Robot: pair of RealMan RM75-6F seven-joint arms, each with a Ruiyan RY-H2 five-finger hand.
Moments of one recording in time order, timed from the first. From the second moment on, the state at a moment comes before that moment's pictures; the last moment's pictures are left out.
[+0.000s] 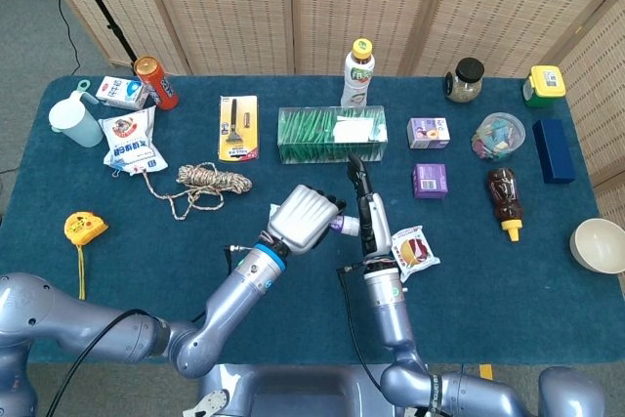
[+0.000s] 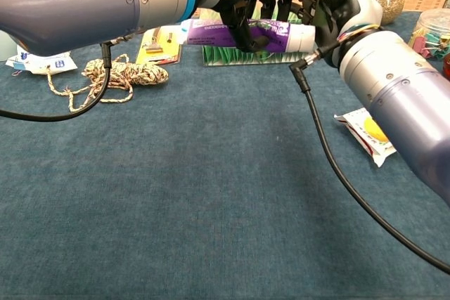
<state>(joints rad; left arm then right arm) -1.25 -1.57 -0.24 -1.81 0.64 1.14 0.84 0.57 -1.94 0.46 -1.54 -1.22 1.24 0.62</state>
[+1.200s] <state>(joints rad) -1.21 -1.62 -0.25 -1.78 0.73 1.17 0.79 0.56 -1.93 0.47 -1.56 -1.21 1.21 0.68</state>
